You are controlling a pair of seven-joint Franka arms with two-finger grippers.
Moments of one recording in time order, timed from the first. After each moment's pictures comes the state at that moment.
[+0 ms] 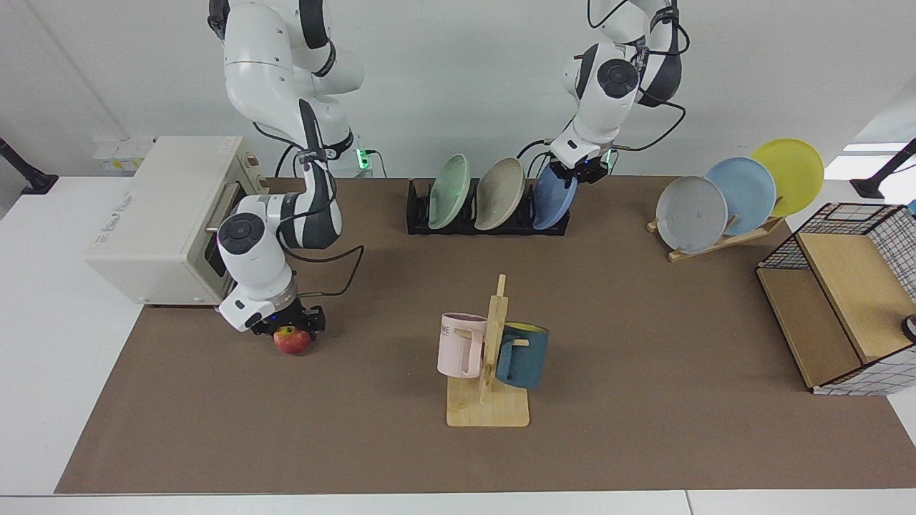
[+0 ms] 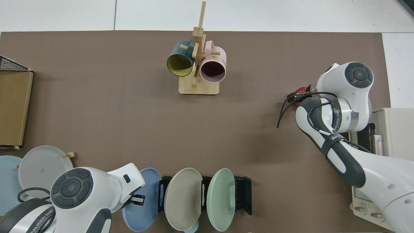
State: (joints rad) left arm -0.10 -0.43 -0.30 -2.50 -0.18 1.86 -0.08; right arm 0.11 0.44 -0.09 -1.84 0.00 2.33 -0.02
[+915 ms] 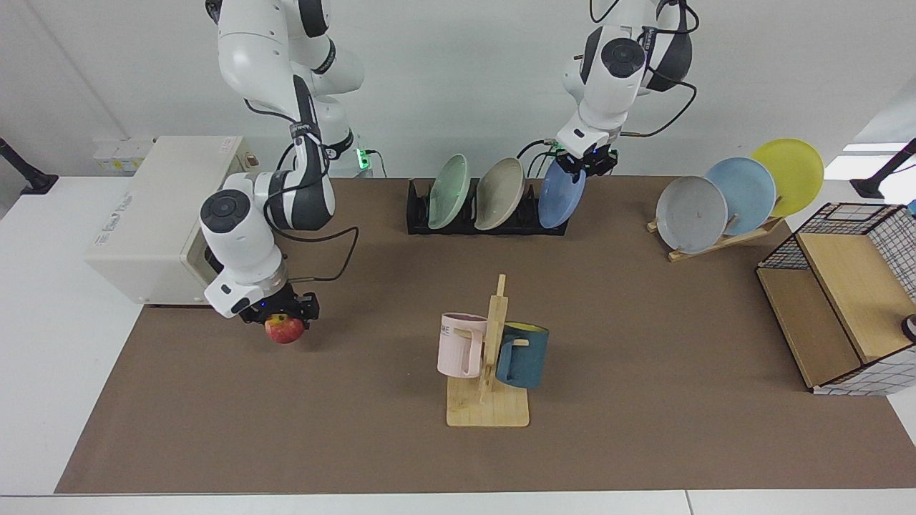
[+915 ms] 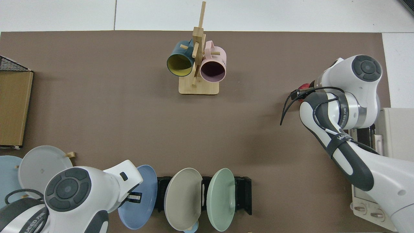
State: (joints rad) left arm -0.08 -0.43 -0.30 -2.38 -0.13 1.78 -0.14; right arm 0.11 0.36 -0.09 -1.78 0.00 2.19 -0.02
